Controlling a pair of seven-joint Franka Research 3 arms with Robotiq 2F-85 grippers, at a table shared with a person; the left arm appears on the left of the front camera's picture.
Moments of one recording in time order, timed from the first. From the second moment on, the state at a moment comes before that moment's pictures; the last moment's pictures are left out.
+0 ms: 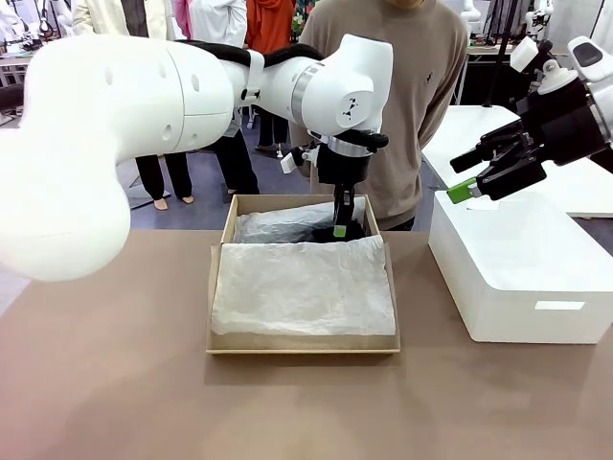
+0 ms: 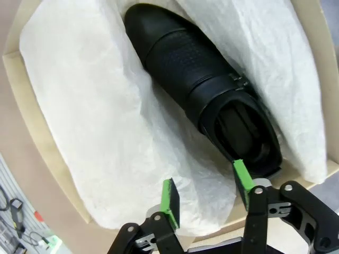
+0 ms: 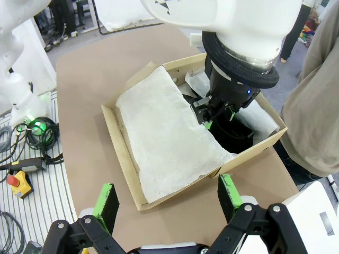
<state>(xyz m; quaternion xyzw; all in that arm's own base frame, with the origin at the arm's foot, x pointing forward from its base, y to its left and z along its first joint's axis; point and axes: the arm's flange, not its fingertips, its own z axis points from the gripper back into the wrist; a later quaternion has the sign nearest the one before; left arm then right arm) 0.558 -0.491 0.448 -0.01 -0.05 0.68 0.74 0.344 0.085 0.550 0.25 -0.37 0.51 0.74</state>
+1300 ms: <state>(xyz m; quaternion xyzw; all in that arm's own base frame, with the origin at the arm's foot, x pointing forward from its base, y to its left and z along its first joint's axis) 0.556 -0.477 0.490 -0.01 -0.05 0.67 0.74 0.344 0.085 0.550 0.24 -0.37 0.51 0.74</state>
